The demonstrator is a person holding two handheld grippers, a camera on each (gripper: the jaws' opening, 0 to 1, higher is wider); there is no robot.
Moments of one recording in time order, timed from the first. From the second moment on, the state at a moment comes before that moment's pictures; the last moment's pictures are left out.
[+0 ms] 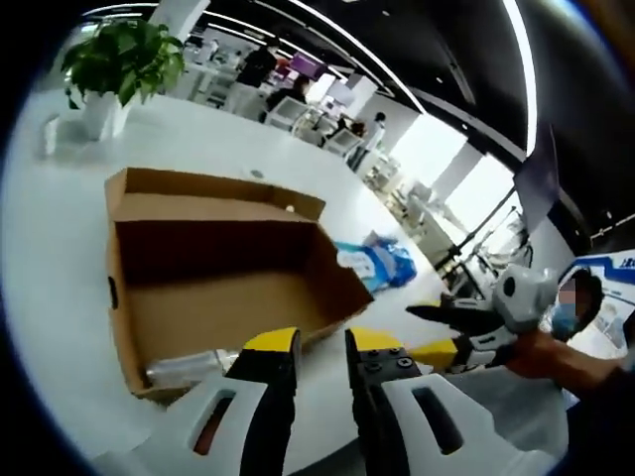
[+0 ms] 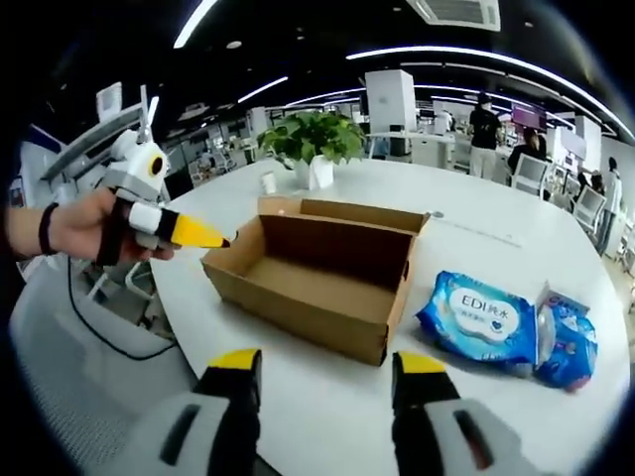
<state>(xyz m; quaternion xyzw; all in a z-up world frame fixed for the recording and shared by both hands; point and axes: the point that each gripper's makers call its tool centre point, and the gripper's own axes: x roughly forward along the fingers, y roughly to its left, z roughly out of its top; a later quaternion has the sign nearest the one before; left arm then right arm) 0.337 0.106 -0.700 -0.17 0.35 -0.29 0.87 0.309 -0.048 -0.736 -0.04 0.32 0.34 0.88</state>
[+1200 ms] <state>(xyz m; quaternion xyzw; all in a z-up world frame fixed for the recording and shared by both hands) 0.380 0.162 -0.773 0.09 0.46 -0.40 0.79 0.291 -0.055 -0.740 -0.03 0.33 0.33 0.88</state>
